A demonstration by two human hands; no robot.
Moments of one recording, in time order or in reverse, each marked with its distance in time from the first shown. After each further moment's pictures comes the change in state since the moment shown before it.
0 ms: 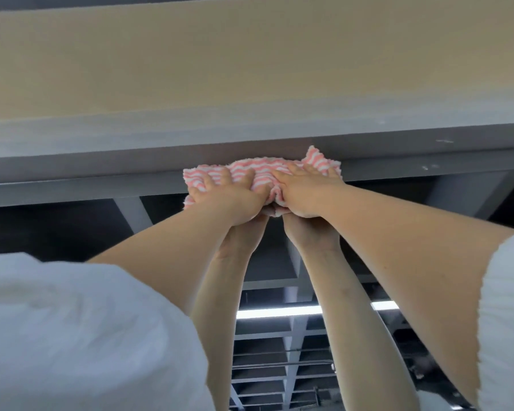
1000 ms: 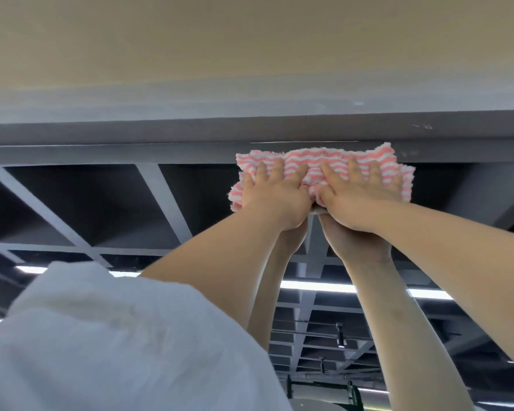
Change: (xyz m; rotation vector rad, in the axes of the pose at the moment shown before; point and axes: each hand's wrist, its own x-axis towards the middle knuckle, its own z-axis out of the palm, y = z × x) left_hand -0.056 0.128 0.023 -0.005 -0.044 0.112; right_hand -0.080 0.113 0.015 0.129 -0.115 0.138
